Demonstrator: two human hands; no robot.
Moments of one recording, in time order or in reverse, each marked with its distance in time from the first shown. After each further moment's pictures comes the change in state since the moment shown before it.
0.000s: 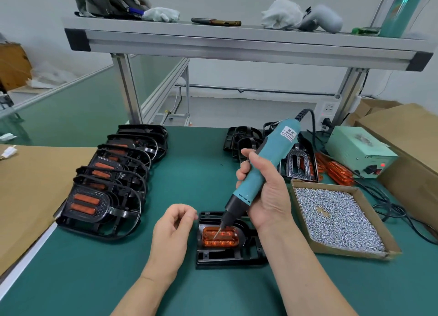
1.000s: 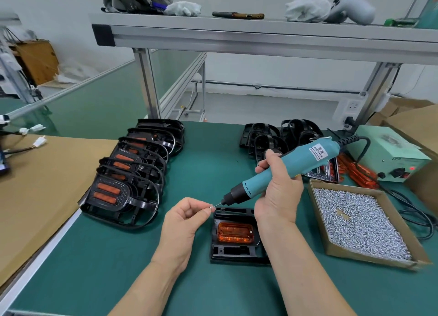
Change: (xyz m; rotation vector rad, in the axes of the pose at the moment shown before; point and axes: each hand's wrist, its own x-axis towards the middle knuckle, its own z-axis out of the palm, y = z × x) left_hand 0.004 0.008 -0.007 -0.368 -0.026 -0.210; right_hand 0.008 0.023 0.014 -0.051 0.448 -0.248
